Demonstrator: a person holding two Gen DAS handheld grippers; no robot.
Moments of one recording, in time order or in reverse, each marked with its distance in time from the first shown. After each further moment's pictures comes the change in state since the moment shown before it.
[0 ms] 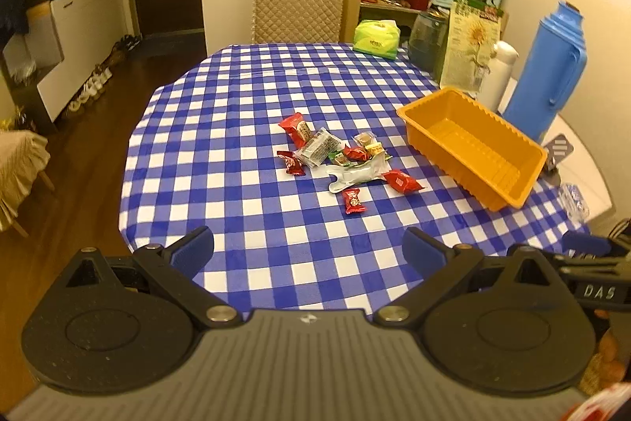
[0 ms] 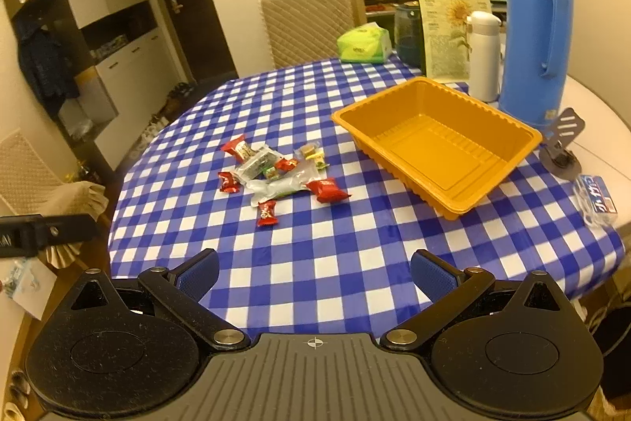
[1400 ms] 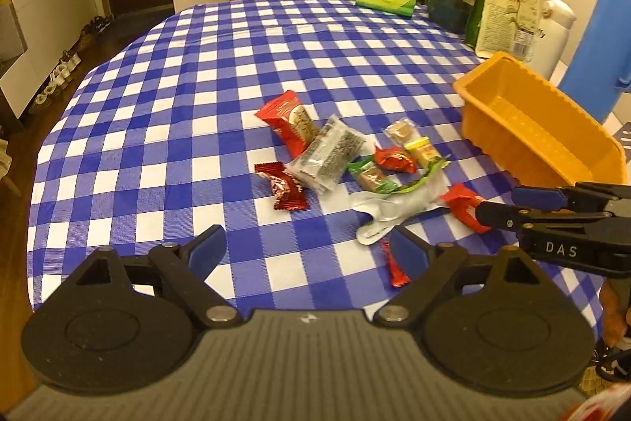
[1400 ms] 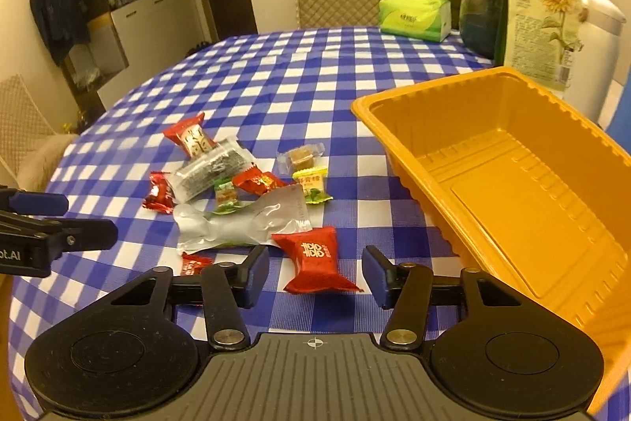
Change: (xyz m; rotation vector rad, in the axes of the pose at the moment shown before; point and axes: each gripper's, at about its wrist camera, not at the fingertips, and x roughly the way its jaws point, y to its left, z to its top) left arm 0.220 0.017 0.041 0.056 0.094 -0.036; right arm 0.229 -0.035 0.055 -0.165 0.087 0.060
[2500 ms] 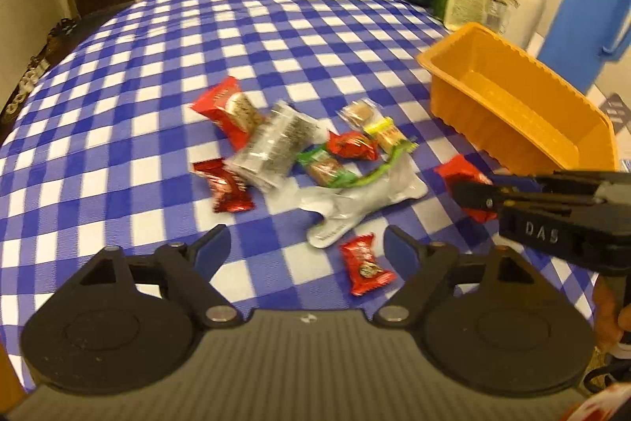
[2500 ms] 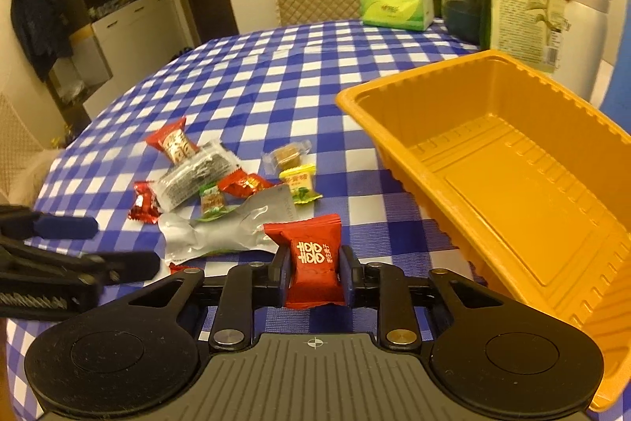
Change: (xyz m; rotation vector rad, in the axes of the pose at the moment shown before) left arm 0.031 -0.033 0.004 0.085 0.052 -0.084; right arm 0.001 -0.003 0.001 0.076 -0.012 -0.038
